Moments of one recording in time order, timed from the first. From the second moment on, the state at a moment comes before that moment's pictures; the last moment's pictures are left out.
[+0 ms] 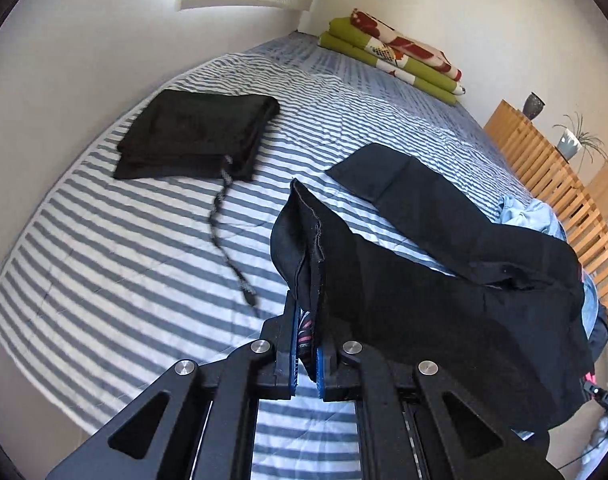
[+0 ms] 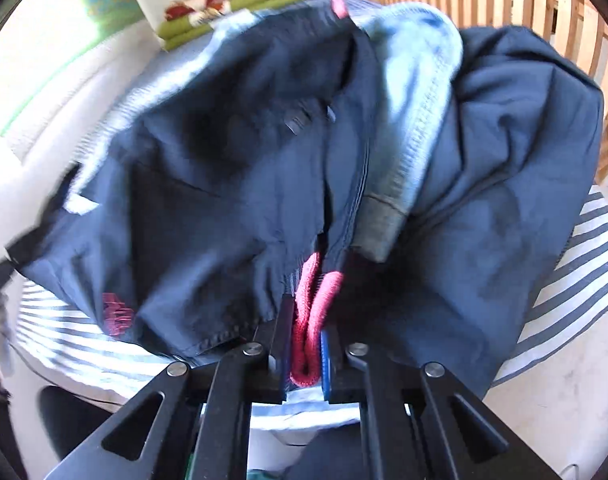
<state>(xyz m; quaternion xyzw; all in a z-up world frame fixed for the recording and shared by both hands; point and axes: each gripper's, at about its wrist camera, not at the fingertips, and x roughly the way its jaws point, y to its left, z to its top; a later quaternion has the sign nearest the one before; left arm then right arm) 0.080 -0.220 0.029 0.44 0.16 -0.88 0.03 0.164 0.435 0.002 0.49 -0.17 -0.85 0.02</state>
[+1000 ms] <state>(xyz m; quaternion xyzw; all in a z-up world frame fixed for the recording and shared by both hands) 0.036 0.008 -0.043 0.53 0.05 -0.83 -0.17 0.053 0.454 0.007 0.49 -0.18 -0.85 -0.01</state>
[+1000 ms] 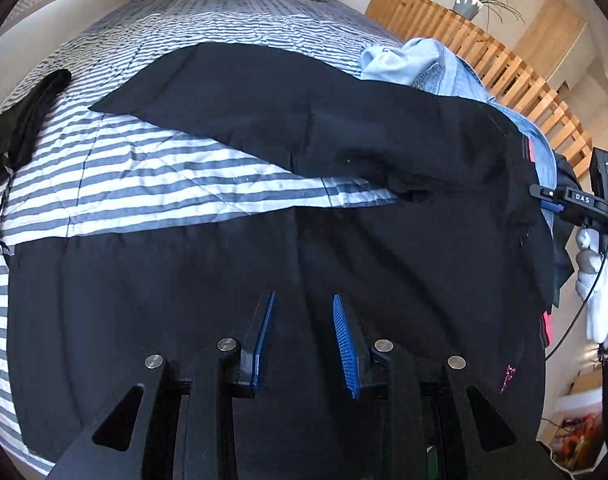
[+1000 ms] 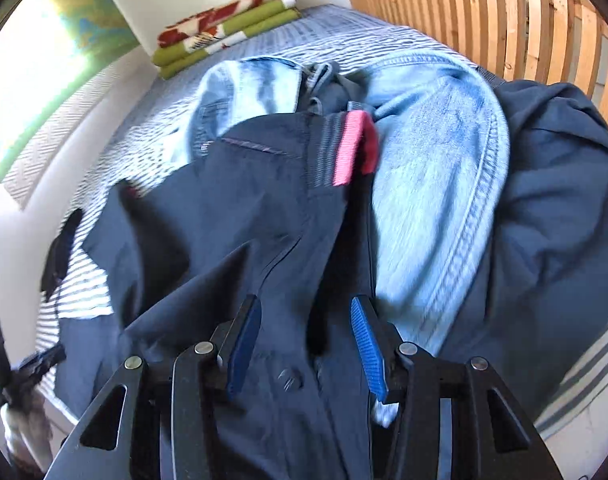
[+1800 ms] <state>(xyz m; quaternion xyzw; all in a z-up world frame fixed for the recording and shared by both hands) 0.007 -0.051 -0.038 0.53 0.06 -0.84 -0.12 0.052 0.453 0.039 0.45 -0.10 -0.88 -0.06</state>
